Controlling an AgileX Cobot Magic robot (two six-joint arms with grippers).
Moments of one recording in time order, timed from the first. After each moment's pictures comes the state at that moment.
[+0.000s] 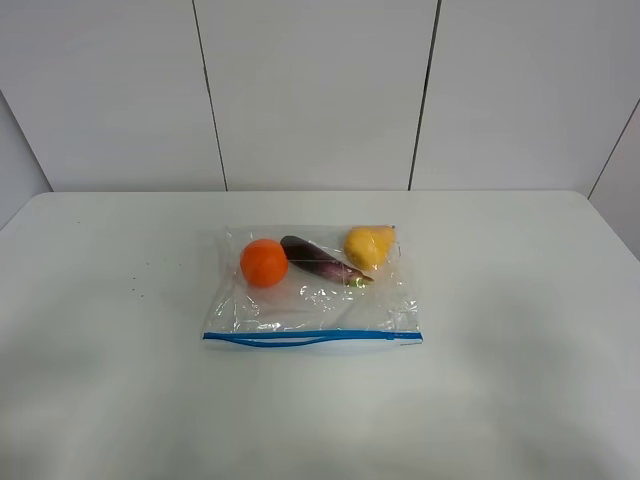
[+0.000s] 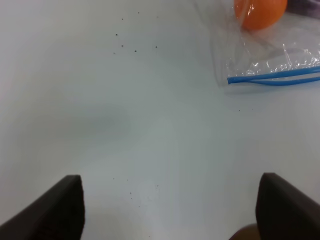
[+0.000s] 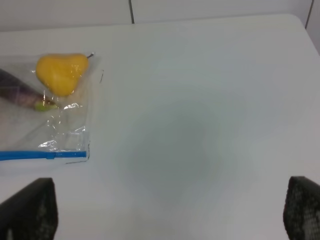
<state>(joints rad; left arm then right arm) -0.01 -0.01 -0.50 -0.04 1.06 0.09 -0.01 -0.01 -0.50 0.07 1.03 -0.02</state>
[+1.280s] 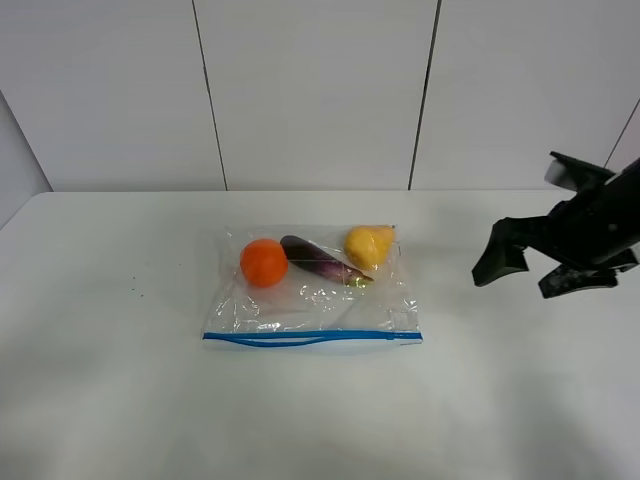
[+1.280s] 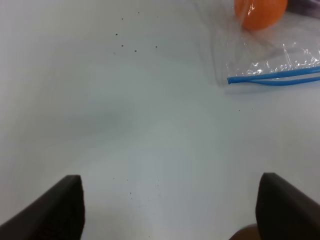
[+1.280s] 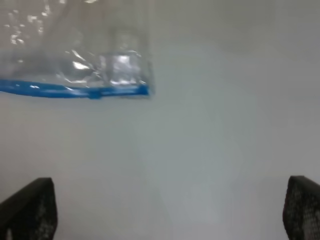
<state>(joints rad) -0.01 -0.01 -0.50 -0.04 1.06 0.09 -0.01 1.56 -0.97 0.53 0.90 -0.40</state>
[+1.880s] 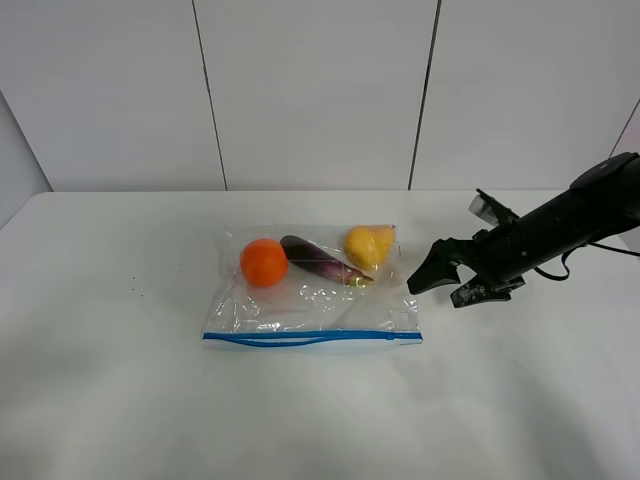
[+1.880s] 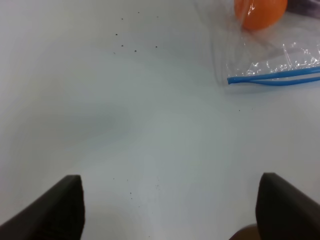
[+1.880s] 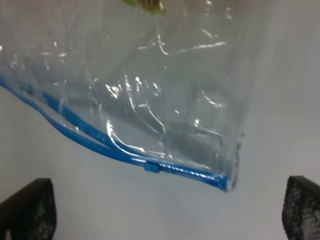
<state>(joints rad) -0.01 -0.01 -0.50 -0.04 1.06 0.09 -0.01 1.96 -1.07 0.94 0.91 -0.90</state>
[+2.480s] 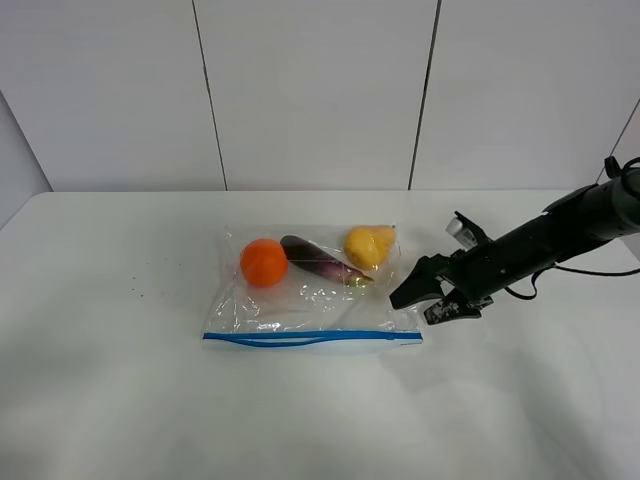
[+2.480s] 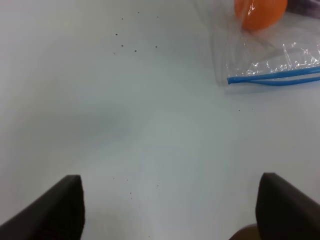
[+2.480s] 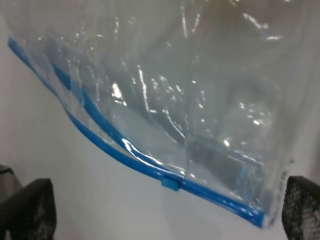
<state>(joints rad) -0.01 -0.01 -0.50 -0.04 1.06 0.09 -0.01 2.12 -1.11 1.08 1.01 -1.08</state>
